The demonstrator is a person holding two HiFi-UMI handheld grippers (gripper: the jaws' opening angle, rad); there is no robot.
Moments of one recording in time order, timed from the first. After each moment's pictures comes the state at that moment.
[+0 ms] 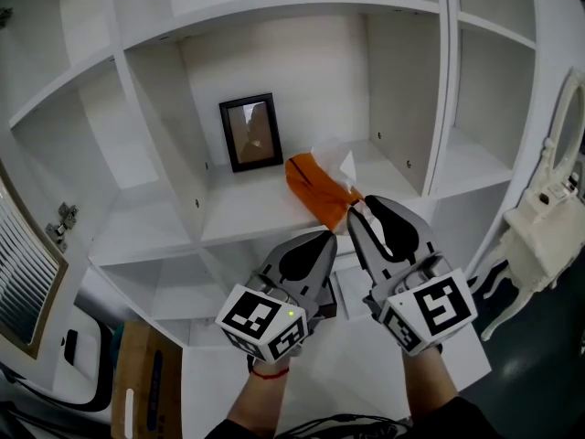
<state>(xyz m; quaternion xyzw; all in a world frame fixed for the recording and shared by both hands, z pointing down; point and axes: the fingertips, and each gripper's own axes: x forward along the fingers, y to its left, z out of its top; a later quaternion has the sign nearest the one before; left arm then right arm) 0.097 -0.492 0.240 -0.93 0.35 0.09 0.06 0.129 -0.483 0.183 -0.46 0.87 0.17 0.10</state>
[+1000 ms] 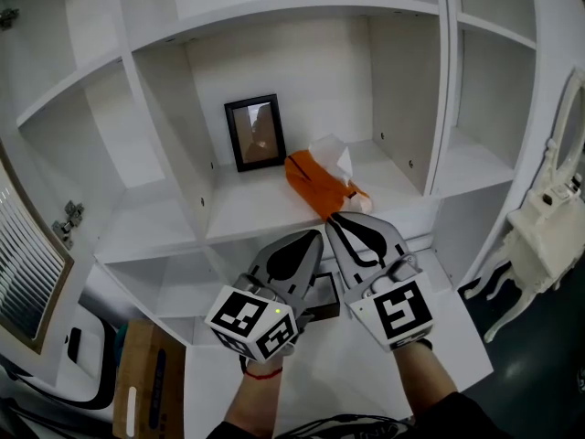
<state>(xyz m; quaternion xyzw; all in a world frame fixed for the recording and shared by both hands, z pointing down) 0.072 -0.491 0.238 -0.92 0.38 0.09 0.05 0.087 -0.490 0.208 -0.43 0.87 0.24 0.02</state>
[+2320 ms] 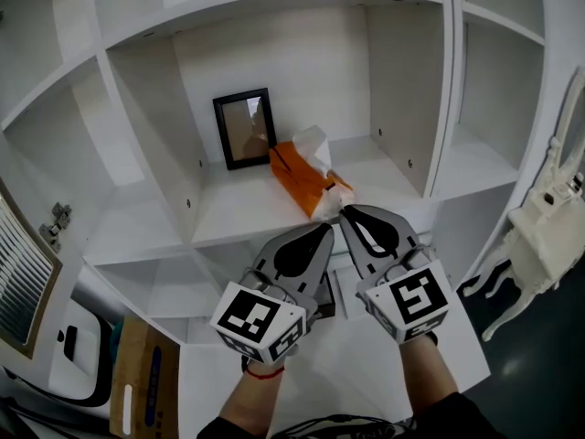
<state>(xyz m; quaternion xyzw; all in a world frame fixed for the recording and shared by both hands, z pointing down) 0.104 -0.504 0.233 -0.92 0.37 0.05 0.10 0.121 -0.524 0.221 -0.44 0.88 0.18 0.02</state>
